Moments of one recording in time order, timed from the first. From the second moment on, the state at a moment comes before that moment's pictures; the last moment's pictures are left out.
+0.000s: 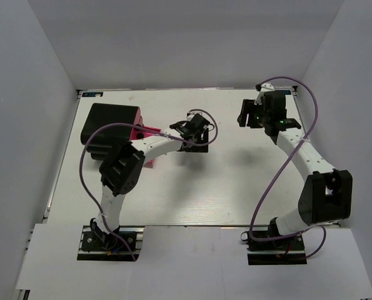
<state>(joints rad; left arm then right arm) -0.77 2.04 1.55 -0.50 -0.26 -0.59 0.20 1.49 1.18 -0.27 -0.10 0.14</state>
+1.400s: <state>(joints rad) -0.67 2.39 1.98 -0.65 -0.55 -0.71 0.06 1.41 1.10 -0.23 -0.42 0.23</state>
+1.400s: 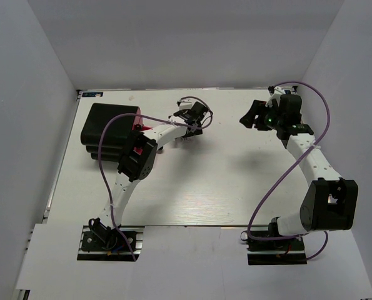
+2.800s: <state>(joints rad) -0.66 1.71 1.37 -0.58 -0.58 -0.23 0.05 1.43 1.07 -0.21 -0.67 0.23</state>
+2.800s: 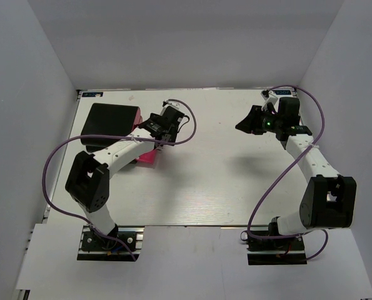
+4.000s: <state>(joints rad) -0.55 1.60 1.12 -0.49 -0.39 -0.34 0.06 1.45 1.06 -0.21 -0.68 0.23</state>
